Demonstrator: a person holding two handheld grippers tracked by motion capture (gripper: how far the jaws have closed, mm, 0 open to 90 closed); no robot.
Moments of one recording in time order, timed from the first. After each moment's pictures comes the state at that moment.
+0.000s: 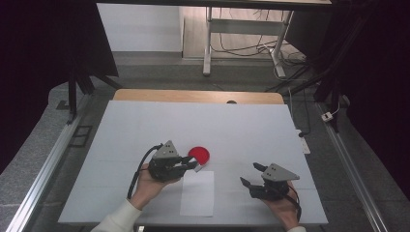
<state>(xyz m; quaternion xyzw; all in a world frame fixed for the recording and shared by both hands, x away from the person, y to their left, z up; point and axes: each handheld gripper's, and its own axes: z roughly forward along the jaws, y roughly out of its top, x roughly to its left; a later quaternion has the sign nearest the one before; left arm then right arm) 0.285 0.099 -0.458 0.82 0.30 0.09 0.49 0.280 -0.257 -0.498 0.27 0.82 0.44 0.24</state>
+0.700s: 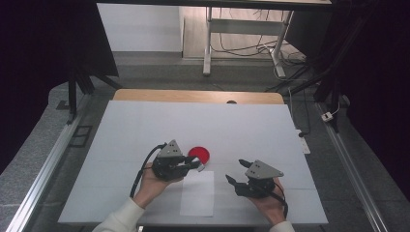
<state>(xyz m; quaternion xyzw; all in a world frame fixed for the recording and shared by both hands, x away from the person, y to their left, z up) 0.290 0.091 -0.461 0.82 0.29 0.08 0.49 0.277 -0.211 -0.481 0.24 0.83 0.45 0.24</state>
